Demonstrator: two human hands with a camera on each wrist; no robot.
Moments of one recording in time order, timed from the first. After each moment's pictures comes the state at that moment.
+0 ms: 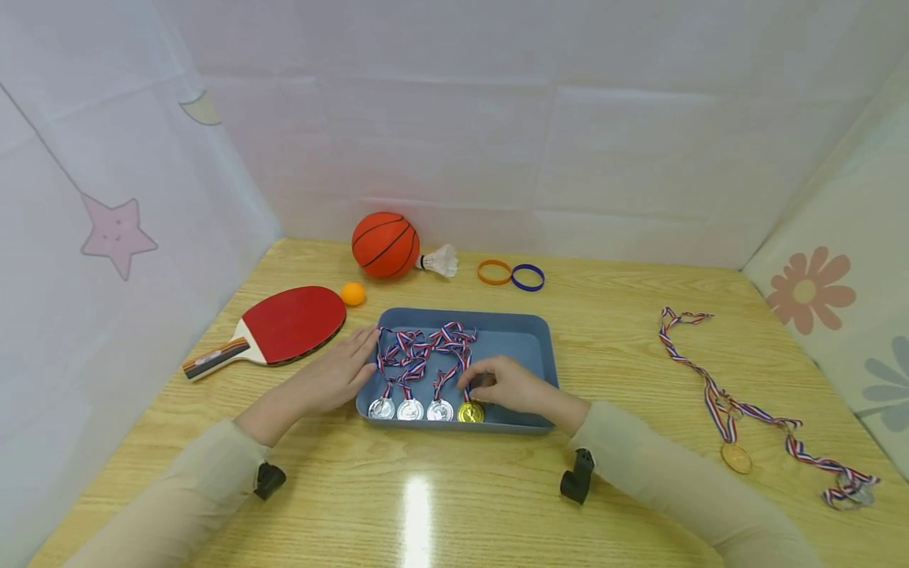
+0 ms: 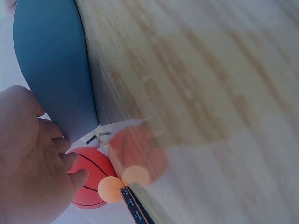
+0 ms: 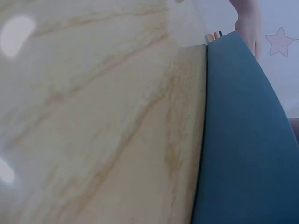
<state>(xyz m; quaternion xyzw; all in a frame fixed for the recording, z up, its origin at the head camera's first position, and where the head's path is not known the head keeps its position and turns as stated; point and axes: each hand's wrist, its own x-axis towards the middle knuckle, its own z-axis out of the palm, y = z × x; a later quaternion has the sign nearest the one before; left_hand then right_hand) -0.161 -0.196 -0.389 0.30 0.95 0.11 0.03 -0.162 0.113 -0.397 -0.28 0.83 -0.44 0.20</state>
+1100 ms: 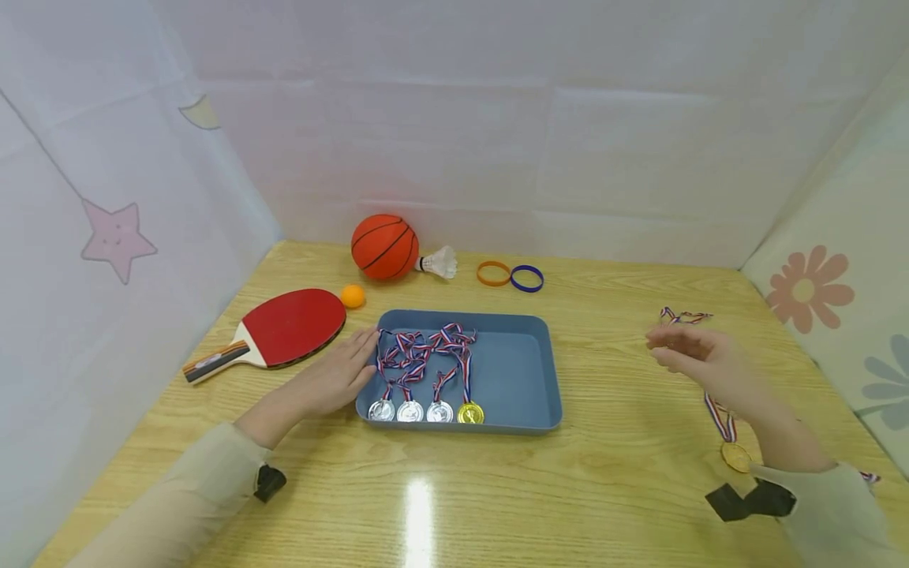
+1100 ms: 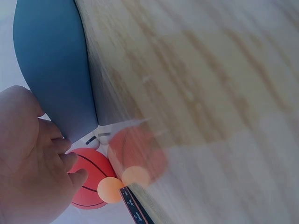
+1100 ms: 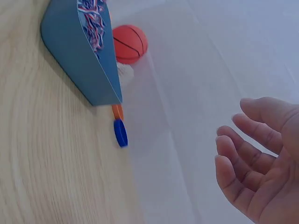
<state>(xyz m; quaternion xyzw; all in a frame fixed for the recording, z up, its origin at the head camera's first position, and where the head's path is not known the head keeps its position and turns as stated) -0.162 -0.196 -0.392 0.30 0.95 0.12 0.04 -0.110 0.312 -0.317 -0.17 0.86 -0.47 -0.01</state>
